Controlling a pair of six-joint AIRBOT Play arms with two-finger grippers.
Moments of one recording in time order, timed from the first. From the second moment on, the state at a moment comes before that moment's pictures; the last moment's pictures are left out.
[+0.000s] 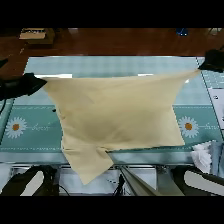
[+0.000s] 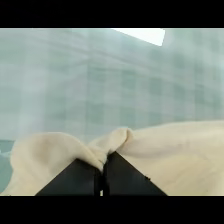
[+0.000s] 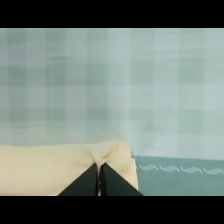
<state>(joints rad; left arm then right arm) 0.19 -0.88 0.89 0.86 -0.93 -1.42 -0.24 -1.34 1.61 -1.26 1.41 1.45</state>
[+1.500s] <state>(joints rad) 0.57 -1.30 0.91 0.95 -1.54 -1.23 -0.53 -1.34 1.32 -1.31 1.44 1.33</state>
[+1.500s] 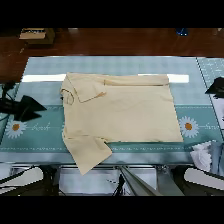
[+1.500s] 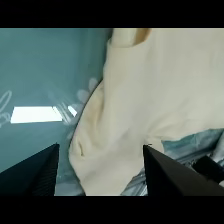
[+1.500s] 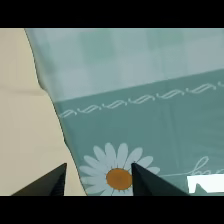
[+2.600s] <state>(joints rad) 0.25 -1.28 0.52 0.87 -1.20 -1.19 -0.55 -1.27 1.07 -1.23 1.43 1.27</state>
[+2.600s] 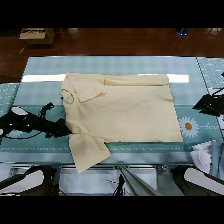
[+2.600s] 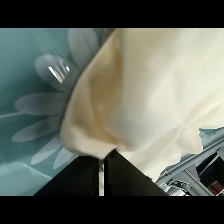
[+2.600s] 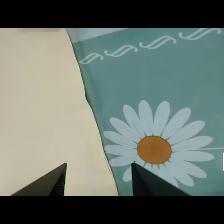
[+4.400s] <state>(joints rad) 0.24 -0.95 1.42 0.64 -1.28 -1.09 -0.60 -0.93 1.06 -0.34 1.30 0.97</state>
